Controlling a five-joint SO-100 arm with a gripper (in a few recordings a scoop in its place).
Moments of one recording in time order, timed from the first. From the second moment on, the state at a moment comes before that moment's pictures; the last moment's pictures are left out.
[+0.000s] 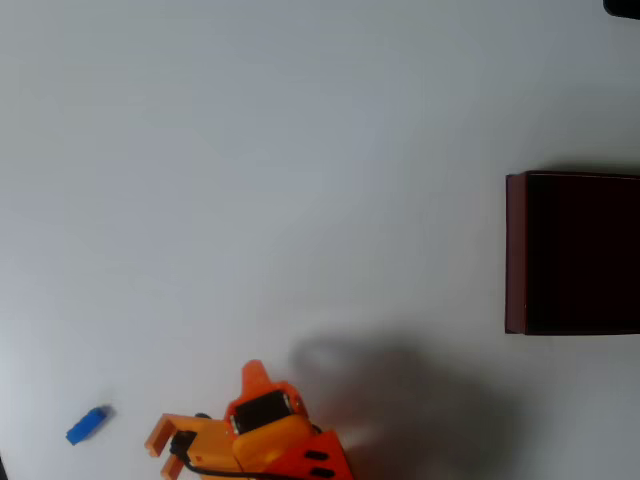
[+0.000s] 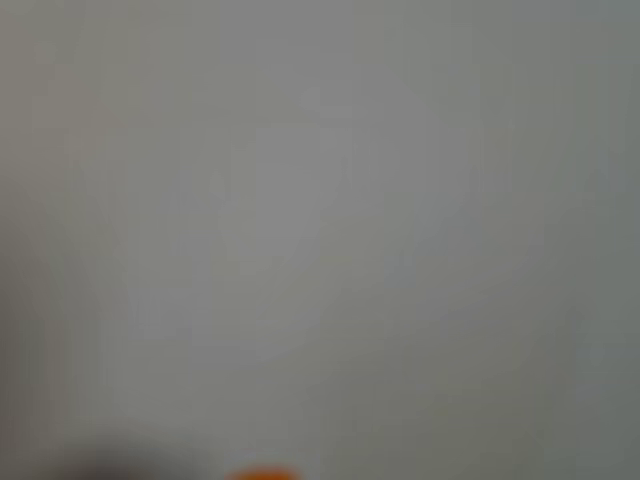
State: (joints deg) arm -24.2 192.1 172.2 76.8 -0.4
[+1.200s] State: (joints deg) arm -19.9 192.1 172.2 76.2 12.0
